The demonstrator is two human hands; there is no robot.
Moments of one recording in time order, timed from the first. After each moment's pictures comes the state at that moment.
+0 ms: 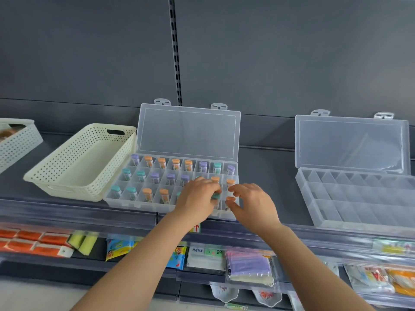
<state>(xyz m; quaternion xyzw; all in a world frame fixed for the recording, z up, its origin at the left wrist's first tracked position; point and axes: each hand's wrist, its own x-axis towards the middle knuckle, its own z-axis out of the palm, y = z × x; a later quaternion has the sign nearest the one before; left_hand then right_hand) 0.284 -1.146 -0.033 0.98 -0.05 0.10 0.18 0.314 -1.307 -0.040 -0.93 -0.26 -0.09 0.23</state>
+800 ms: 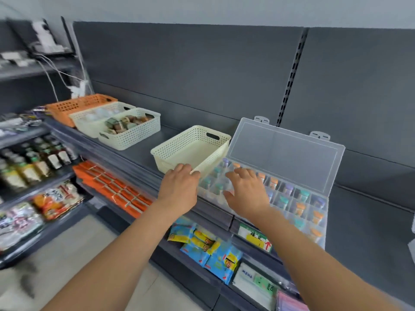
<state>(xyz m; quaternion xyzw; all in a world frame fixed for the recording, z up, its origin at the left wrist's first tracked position) 0.159 -0.990 0.008 0.96 0.23 0.12 -0.07 0.285 -1.126 -0.001 -0.87 -0.47 -0.08 0.11</state>
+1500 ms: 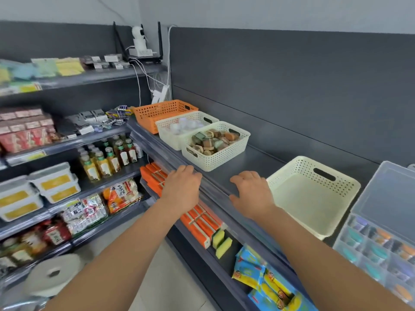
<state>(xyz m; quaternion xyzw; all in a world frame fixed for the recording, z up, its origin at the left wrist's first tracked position) 0.033 -0.706 0.007 0.93 0.35 0.10 -0.07 0.197 -0.811 0.000 -0.80 -0.59 -0.05 0.07</state>
